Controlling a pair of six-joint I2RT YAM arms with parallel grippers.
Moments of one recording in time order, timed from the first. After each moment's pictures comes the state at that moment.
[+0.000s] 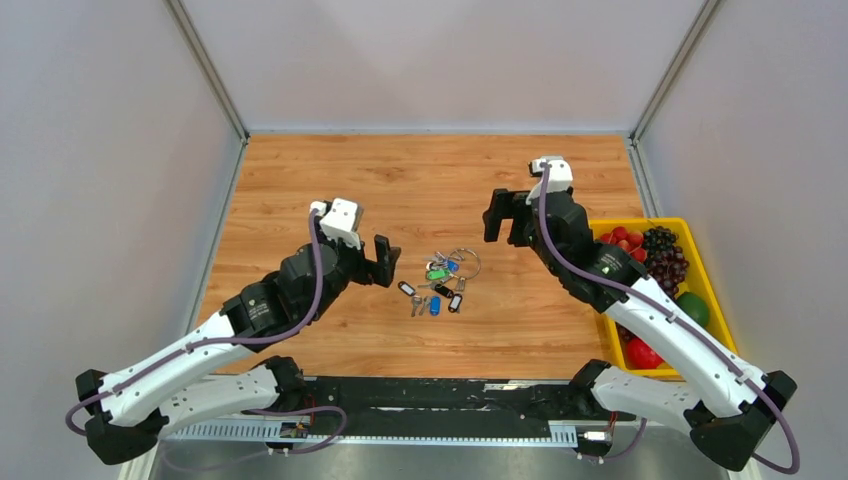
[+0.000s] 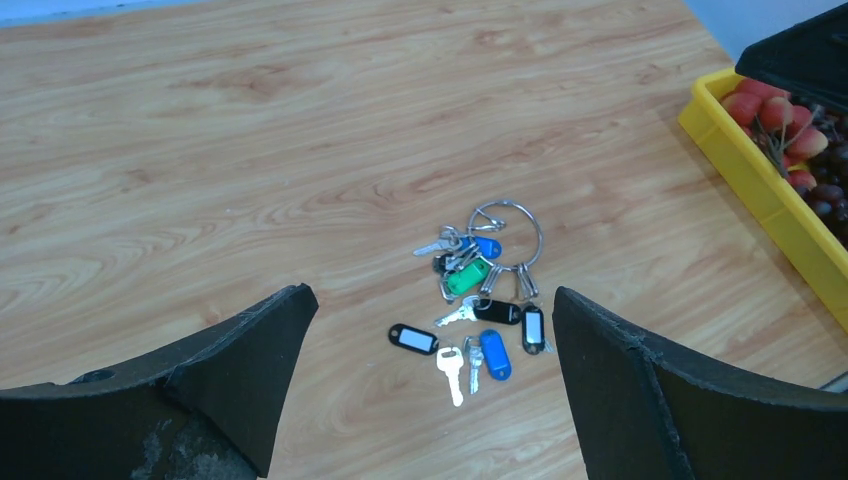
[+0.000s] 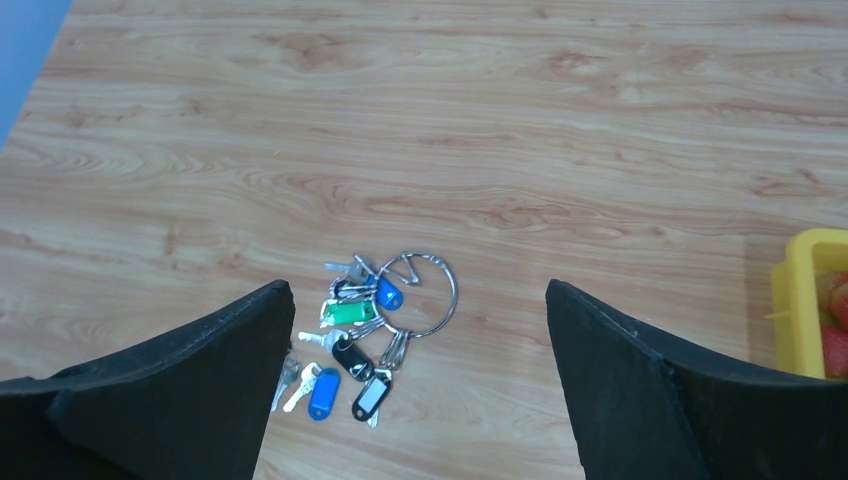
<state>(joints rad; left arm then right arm) -1.01 0.79 0.90 -0.38 -0.55 -0.30 0.73 1.02 1.10 -0.49 0.45 0.39</state>
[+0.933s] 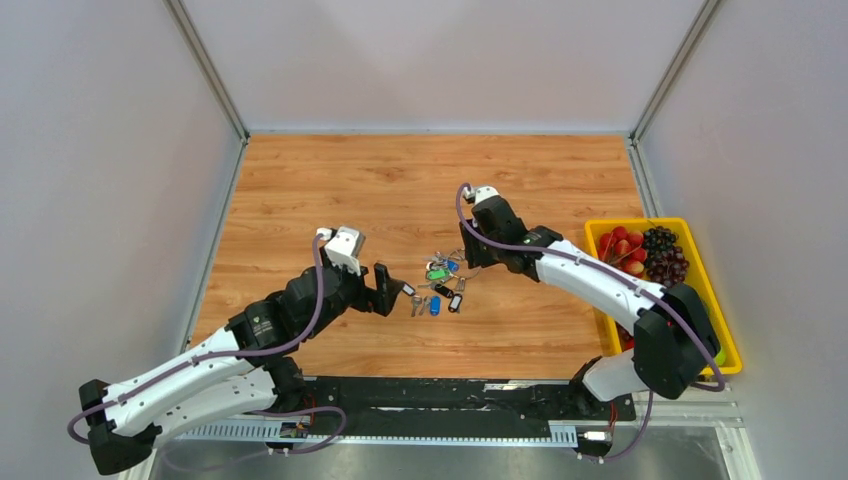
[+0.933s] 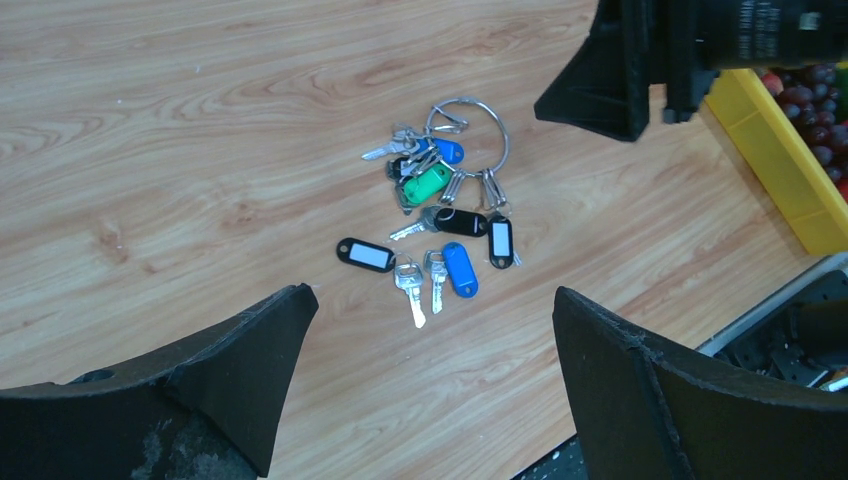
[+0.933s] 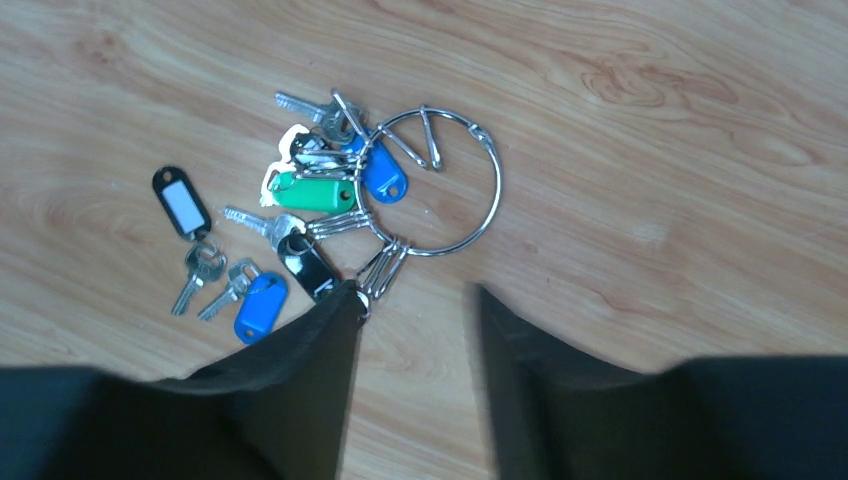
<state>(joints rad) -1.01 0.68 0.67 -0.37 -0.38 -0.44 0.70 1.41 1.01 -0.42 0.16 0.29</state>
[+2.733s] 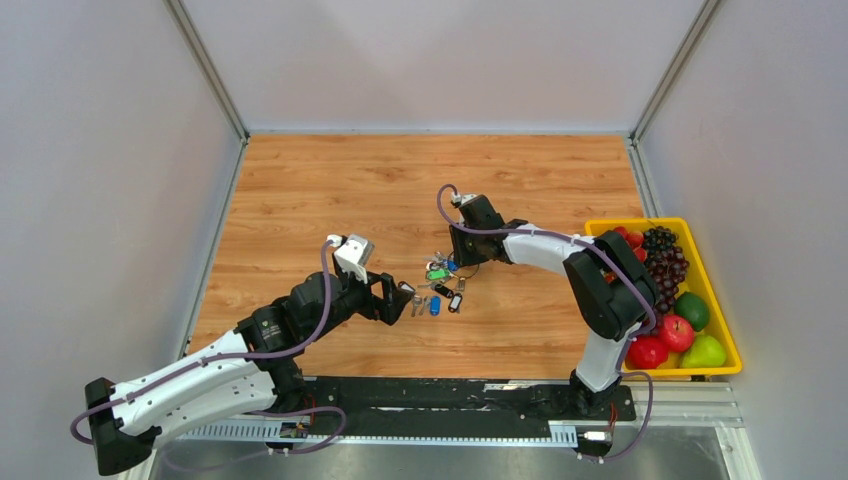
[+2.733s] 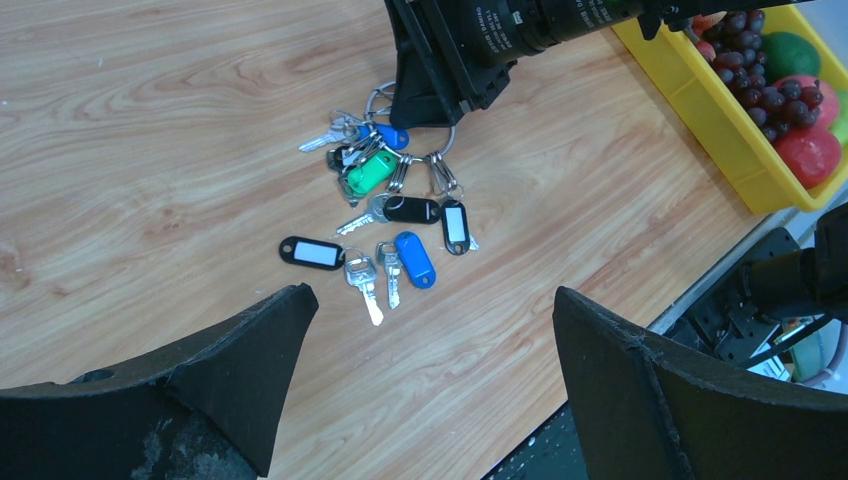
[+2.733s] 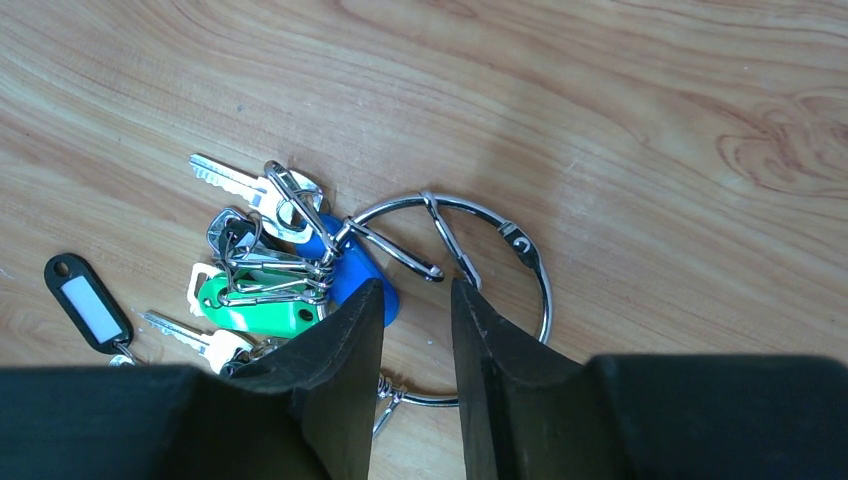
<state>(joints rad) -1.01 0.66 0.57 -0.24 -0.26 -0.43 0.61 1.80 1.06 -0.20 -0.02 0.30</state>
